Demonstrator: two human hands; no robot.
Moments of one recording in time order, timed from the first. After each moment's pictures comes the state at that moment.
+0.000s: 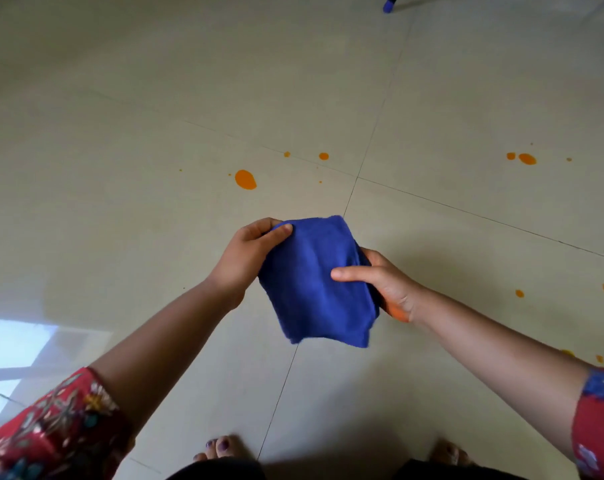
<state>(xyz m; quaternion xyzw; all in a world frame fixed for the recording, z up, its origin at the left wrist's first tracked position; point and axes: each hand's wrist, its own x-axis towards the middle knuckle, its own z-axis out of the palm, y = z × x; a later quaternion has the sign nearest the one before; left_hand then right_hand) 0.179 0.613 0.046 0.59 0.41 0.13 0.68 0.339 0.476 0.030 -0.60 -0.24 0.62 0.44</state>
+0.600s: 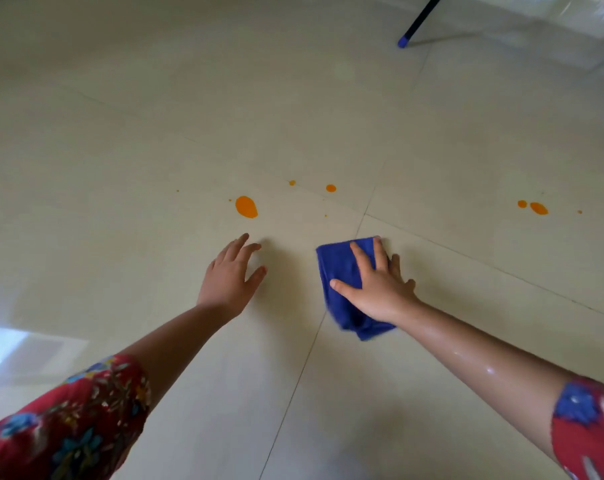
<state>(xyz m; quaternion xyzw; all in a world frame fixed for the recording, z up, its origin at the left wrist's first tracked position) 0.173 0.681 -0.077 0.86 0.42 0.04 0.27 0.386 0.531 -0.025 -0.87 -0.39 0.31 0.00</state>
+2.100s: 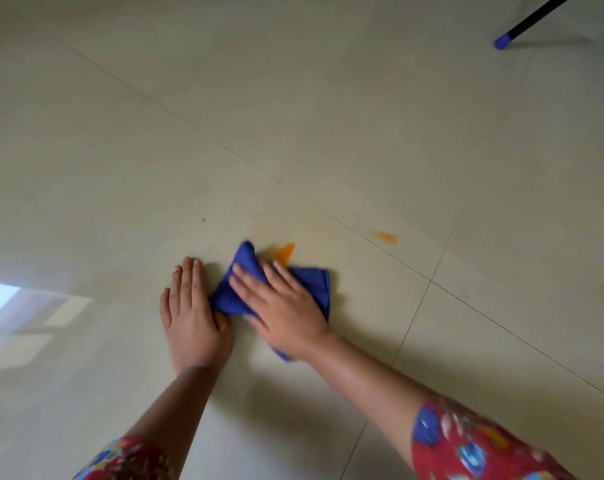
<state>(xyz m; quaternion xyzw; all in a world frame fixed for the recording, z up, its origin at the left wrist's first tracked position) 0.150 0.758 -0.125 0.73 0.64 0.16 0.16 0.305 0.724 -0.114 -0.63 -0.78 0.02 0.01</state>
